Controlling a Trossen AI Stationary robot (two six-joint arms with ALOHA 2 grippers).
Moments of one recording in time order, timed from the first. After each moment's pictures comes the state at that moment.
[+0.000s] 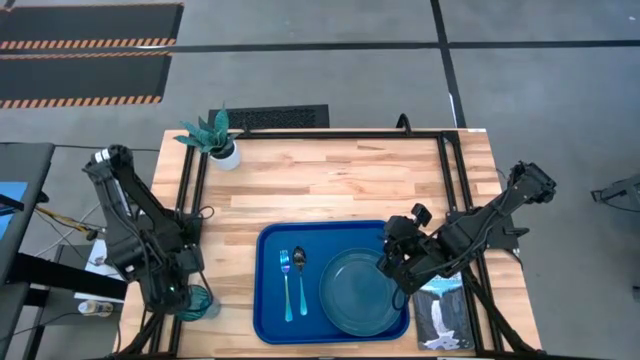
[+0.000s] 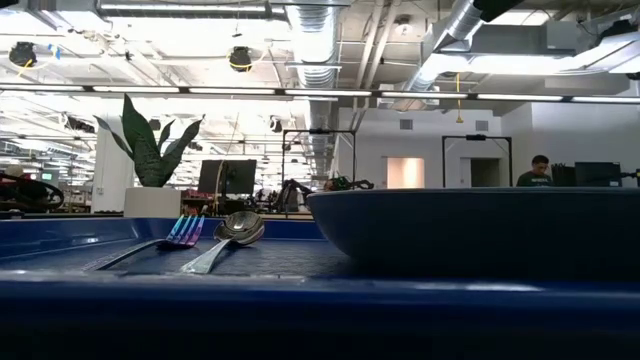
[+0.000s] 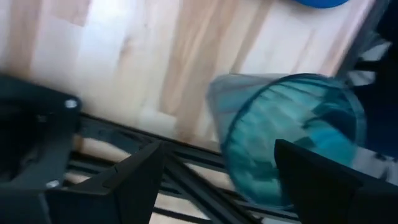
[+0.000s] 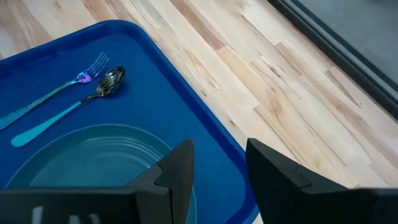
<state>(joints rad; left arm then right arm) -1.05 1.16 1.11 -1.33 -0.03 -1.44 0.60 1.49 1.43 -1.23 0.78 1.06</state>
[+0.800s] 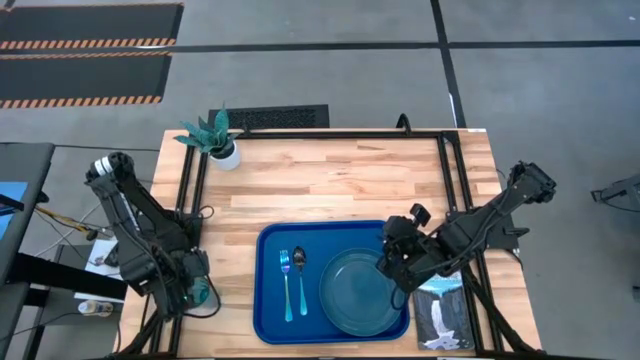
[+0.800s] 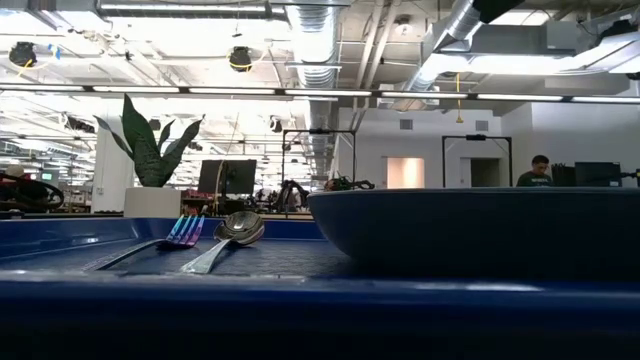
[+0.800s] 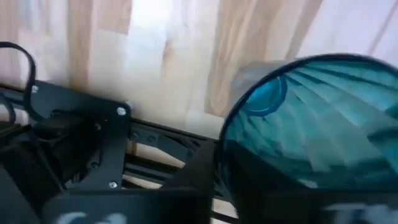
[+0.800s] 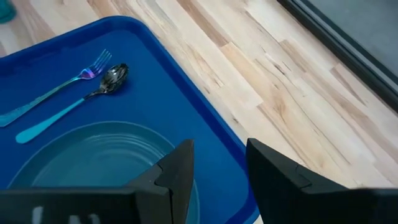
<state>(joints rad) -1.03 1.28 1.11 -1.44 -0.04 -1.30 0.59 1.49 1.43 -1.22 0.76 1.05</state>
